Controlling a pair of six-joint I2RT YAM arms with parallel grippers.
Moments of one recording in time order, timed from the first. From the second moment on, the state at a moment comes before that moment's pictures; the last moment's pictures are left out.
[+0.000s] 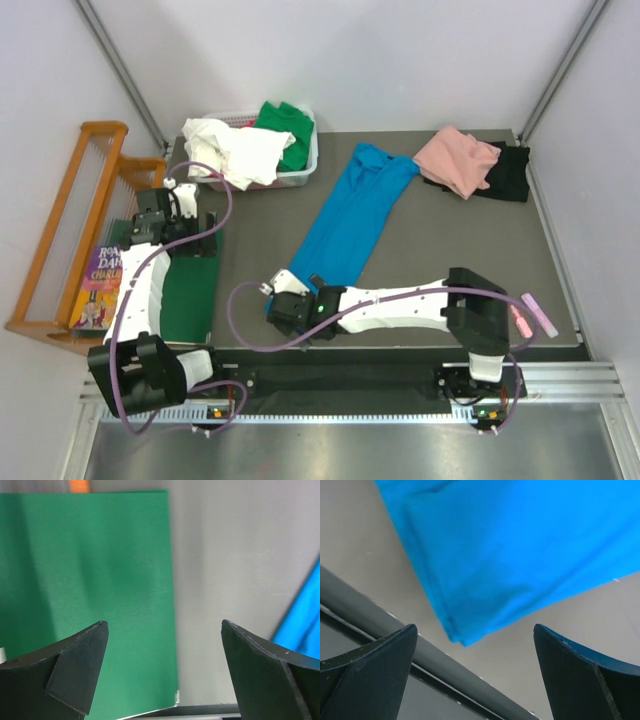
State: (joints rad) left arm 0.21 1.19 1.01 -0.74 0.15 0.19; right arm 1.37 1.82 1.33 -0.69 0.47 0.41
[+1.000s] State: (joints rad) left arm 0.21 1.19 1.00 -0.76 0.22 0.22; right arm 1.32 2.07 1.55 -0.65 0.44 0.31
